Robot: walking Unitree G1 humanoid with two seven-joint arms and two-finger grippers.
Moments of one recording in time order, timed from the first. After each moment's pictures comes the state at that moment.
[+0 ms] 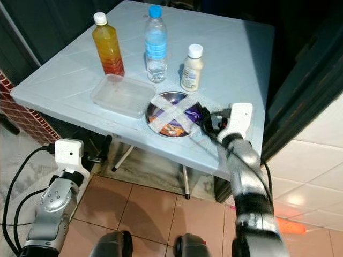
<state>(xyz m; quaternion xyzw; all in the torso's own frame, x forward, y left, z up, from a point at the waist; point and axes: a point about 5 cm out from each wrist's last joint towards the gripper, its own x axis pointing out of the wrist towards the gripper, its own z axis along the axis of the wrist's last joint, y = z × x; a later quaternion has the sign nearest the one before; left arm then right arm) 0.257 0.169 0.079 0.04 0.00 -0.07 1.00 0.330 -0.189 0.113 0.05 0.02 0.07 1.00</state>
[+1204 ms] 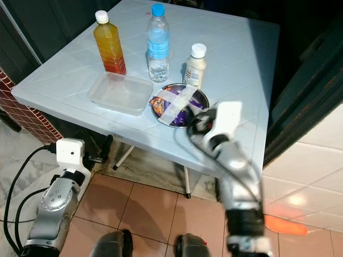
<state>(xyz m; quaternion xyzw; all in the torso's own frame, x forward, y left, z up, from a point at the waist) 0.259 0.167 0.079 0.04 0.00 -0.07 1.00 0.314 -0.160 0.147 0.05 -0.03 0.09 0.99</state>
